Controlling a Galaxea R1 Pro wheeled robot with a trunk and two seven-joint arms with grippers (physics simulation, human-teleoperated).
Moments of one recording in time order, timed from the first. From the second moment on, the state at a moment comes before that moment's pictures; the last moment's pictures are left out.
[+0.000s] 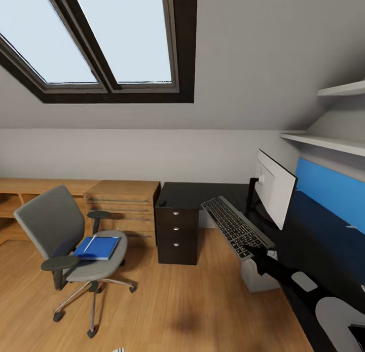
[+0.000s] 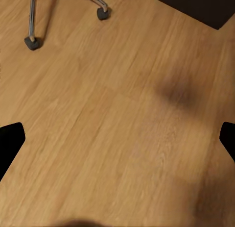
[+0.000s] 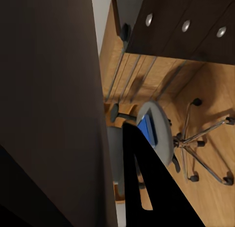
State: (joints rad) left arm -0.15 -0.05 0.00 -0.46 0.35 -0.20 0.10; right arm -0.76 -0.25 -0.09 -0.19 -1.01 0.61 0.65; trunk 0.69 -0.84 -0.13
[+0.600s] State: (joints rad) left arm -0.15 -0.05 -0.01 -0.17 0.19 -0.59 0.09; right arm -0.76 -0.25 -0.09 -0.19 -1.01 0.61 0.65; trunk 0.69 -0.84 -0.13
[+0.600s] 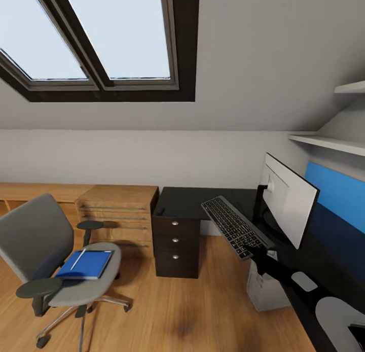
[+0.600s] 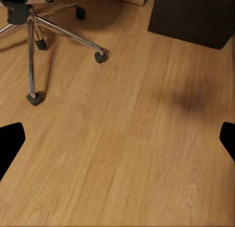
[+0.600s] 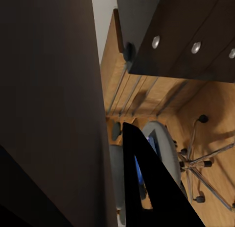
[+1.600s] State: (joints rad) left arm -0.15 -0.05 -0.01 -0.15 0.17 -0.61 0.09; right arm -0.76 -0.25 -0.09 -0.17 -1.01 0.50 0.65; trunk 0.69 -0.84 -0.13
